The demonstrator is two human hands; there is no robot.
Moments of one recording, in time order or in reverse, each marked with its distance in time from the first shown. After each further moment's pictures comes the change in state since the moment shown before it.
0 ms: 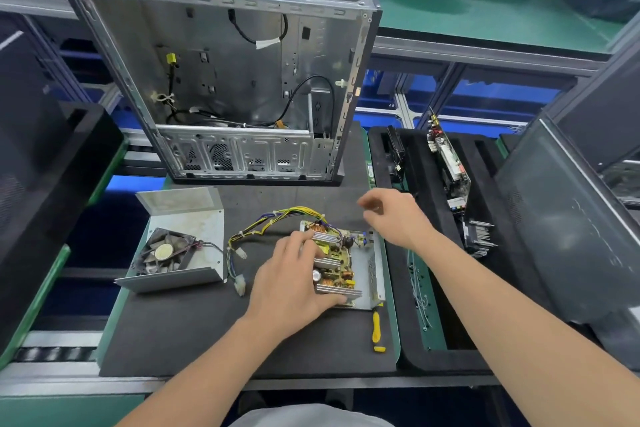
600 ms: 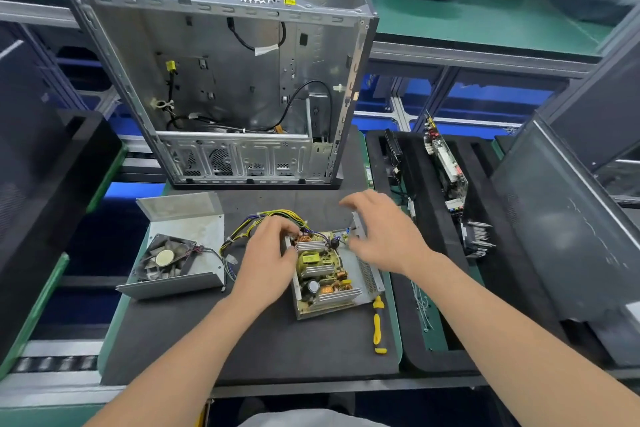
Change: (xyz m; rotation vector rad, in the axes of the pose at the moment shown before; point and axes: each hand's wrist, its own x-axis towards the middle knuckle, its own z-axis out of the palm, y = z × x) left_hand 0.026 -0.028 -0.025 -0.524 0.049 -0.228; right_hand -0.025 -0.018 0.016 -0.225 0.052 -0.298
